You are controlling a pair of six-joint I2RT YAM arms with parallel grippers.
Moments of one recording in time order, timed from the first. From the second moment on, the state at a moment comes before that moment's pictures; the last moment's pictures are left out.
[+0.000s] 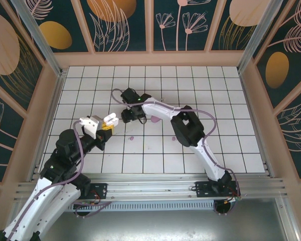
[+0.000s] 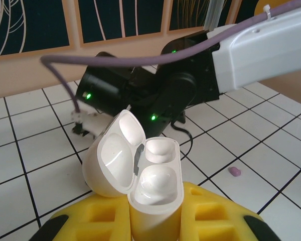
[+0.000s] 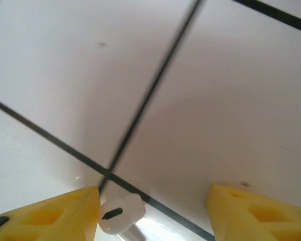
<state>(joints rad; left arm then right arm) -0.48 0.44 0.57 -0.36 0.19 -0.07 0.82 2.39 1.96 -0.69 -0.06 0.37</state>
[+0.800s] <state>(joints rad) -0.48 0.49 0.56 -0.29 0.23 -0.07 0.68 2.23 1.71 -0.56 -0.26 0.58</state>
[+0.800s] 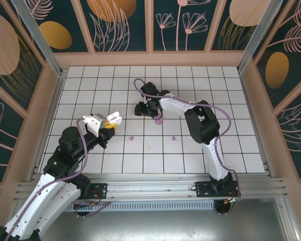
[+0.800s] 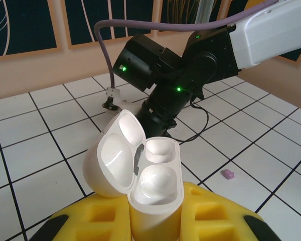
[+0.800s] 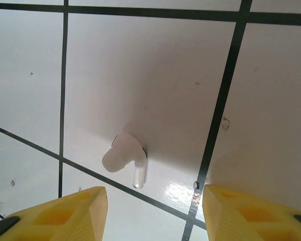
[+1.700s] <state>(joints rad) -0.48 0.51 0.56 -0.29 0.23 -0.07 0.77 2.44 2.12 -0.85 -0.02 0.49</state>
